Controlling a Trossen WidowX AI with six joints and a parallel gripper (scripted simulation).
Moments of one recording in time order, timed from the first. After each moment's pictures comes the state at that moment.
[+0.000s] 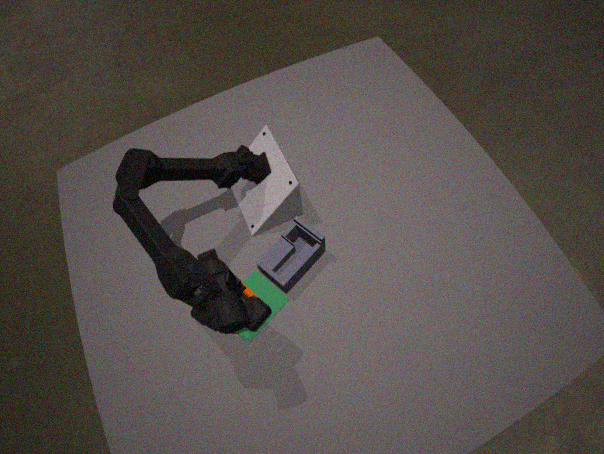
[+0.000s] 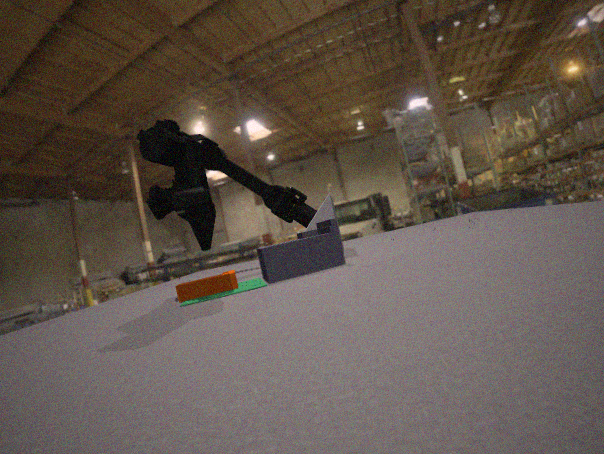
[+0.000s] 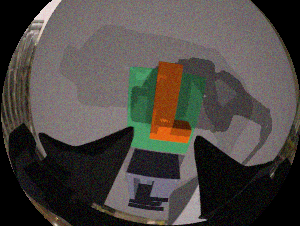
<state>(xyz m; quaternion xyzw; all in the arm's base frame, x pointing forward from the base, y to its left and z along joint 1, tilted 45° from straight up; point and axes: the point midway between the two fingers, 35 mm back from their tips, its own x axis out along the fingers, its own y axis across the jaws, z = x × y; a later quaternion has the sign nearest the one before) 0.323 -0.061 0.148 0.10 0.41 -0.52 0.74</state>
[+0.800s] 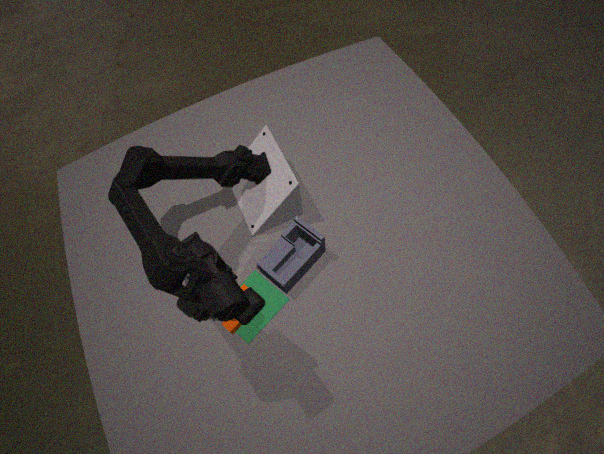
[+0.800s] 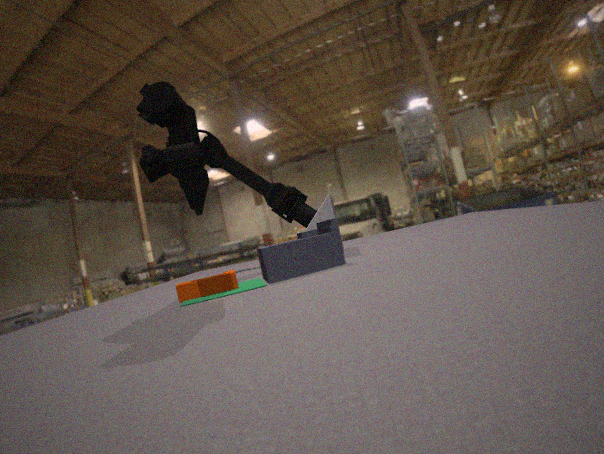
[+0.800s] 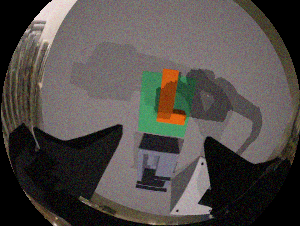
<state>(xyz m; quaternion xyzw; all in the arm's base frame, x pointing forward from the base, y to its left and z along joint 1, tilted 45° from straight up) 0.316 -0.011 0.200 0.11 0.40 -0.52 0.75</state>
